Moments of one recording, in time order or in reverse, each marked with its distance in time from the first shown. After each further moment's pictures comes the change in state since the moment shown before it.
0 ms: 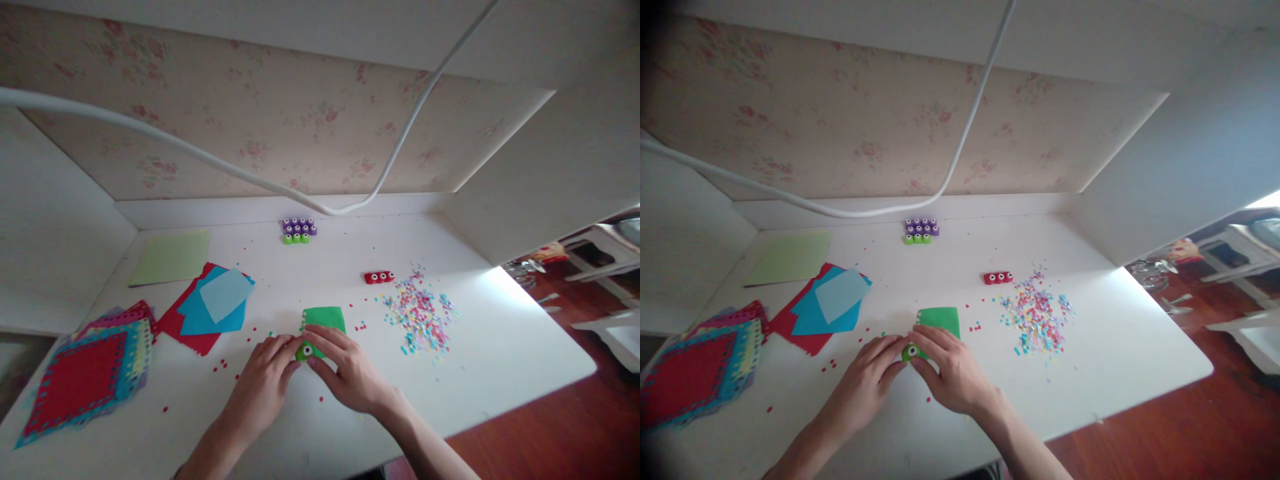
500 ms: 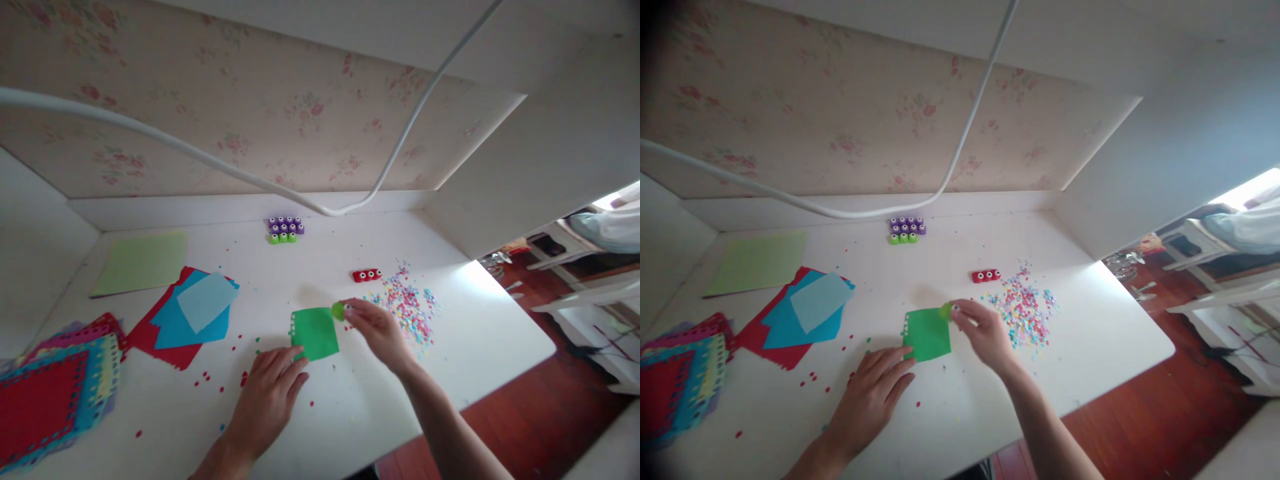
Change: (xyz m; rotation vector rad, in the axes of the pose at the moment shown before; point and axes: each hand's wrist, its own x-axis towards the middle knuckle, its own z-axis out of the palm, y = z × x) left_hand 0.001 0.013 0.026 0.021 0.017 0.114; right_hand 0.000 0.046 -0.052 0.420 0.307 0.538
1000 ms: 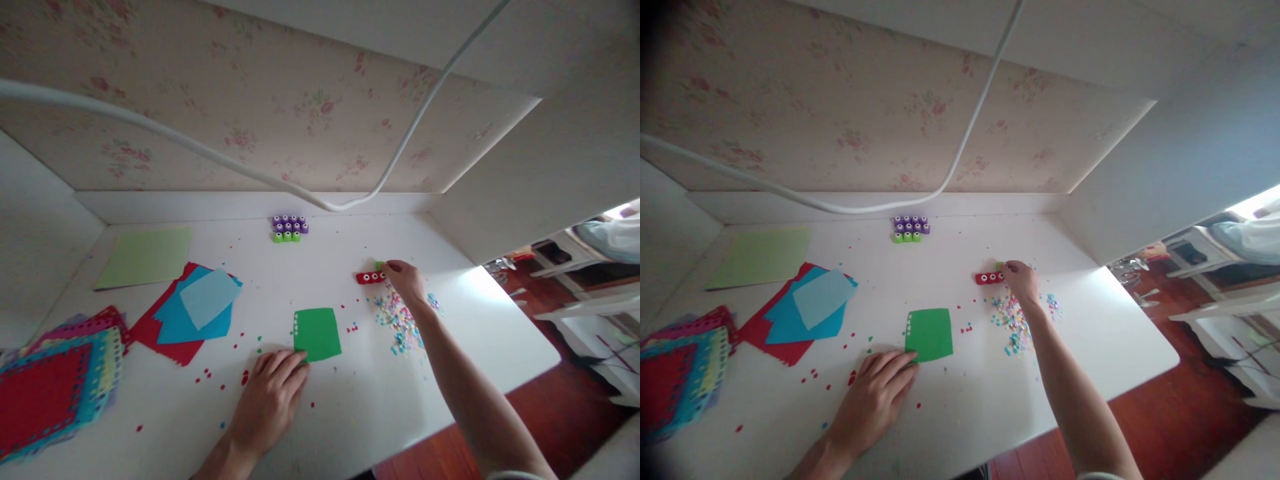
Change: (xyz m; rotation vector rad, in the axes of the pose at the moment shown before) left_hand -0.002 0.000 0.006 0.035 0.011 0.050; right_hand 0.113 0.056 -0.102 -0.637 0.486 0.224
